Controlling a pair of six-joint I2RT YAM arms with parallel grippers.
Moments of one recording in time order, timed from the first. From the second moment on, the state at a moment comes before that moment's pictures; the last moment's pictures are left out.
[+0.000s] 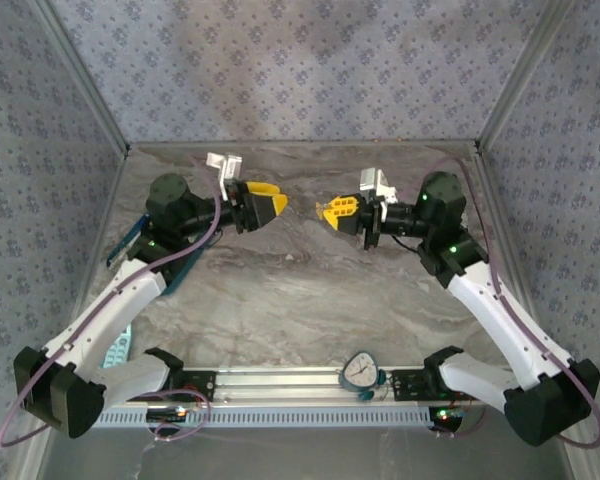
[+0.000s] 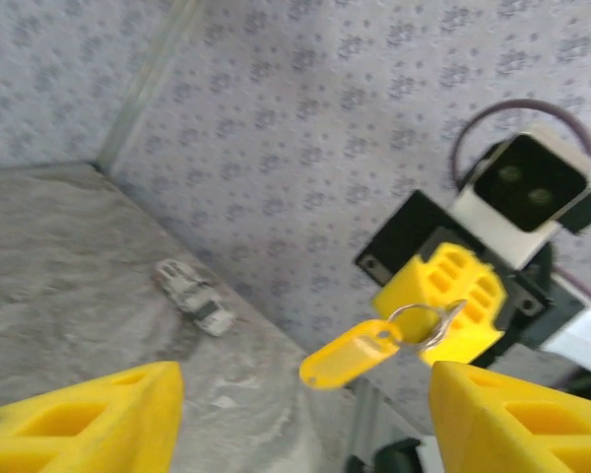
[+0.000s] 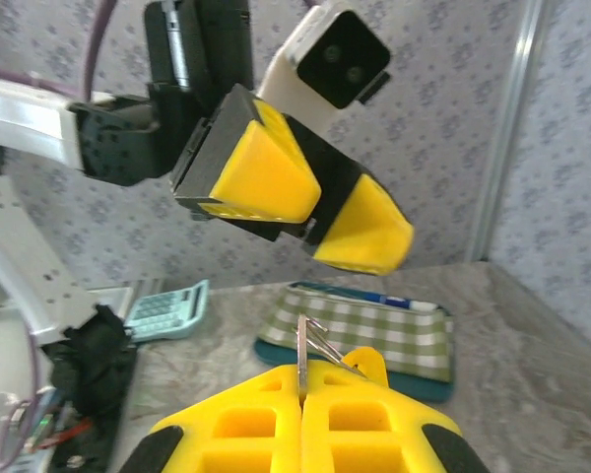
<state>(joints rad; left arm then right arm) -0.48 1.11 0.99 0.19 0.80 -0.69 0.43 1.07 1.02 0.05 -1.00 -0.03</state>
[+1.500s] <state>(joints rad) -0.61 1.27 1.02 0.69 1.06 -1.13 0.46 1.20 1.15 0.16 -1.24 0.15</state>
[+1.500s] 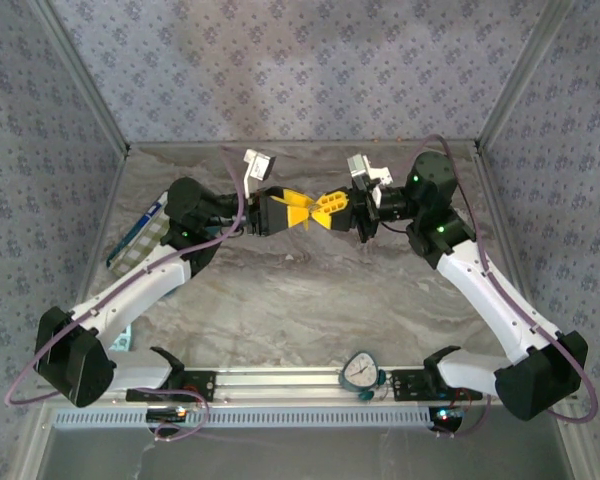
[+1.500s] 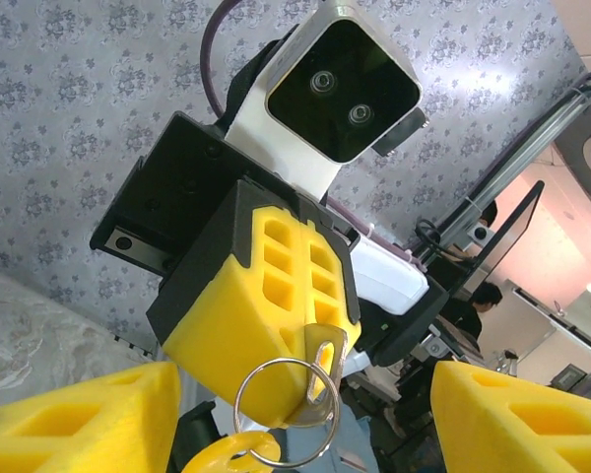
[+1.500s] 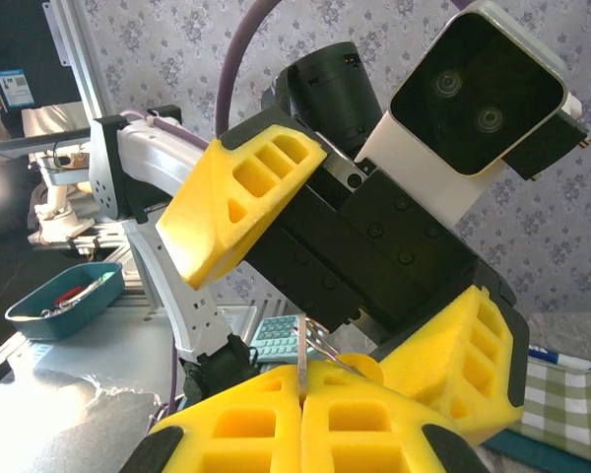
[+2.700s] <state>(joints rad) -0.62 1.21 1.02 0.53 0.99 -0.97 0.46 1.20 1.15 0.15 -1.23 0.15</state>
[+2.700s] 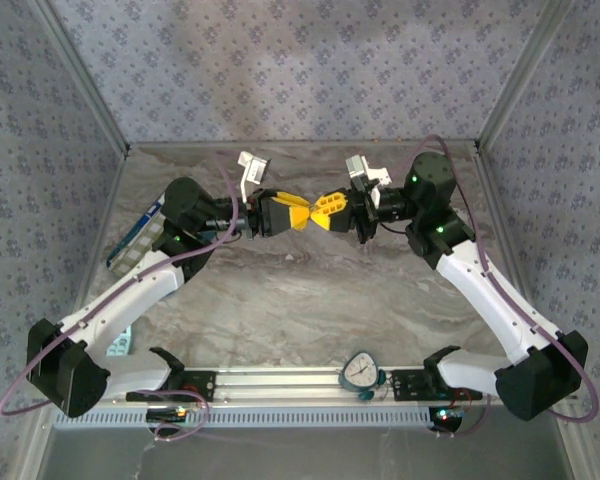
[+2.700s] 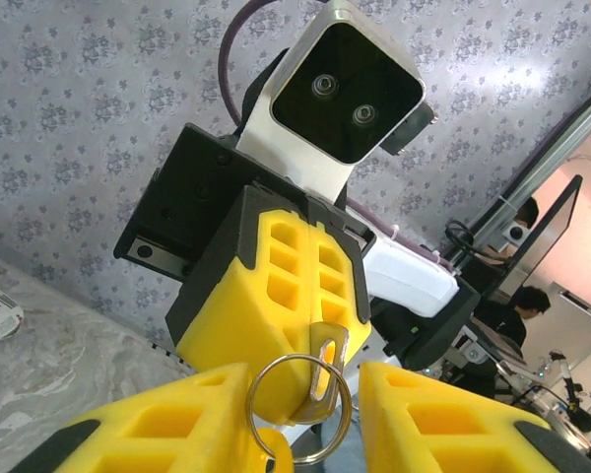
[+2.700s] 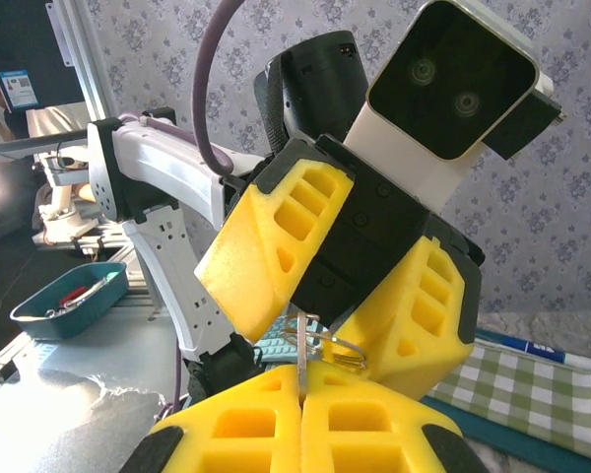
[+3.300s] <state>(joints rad) -0.62 1.17 1.01 0.51 0.94 -0.91 0.46 1.20 1.15 0.13 -1.20 0.15</state>
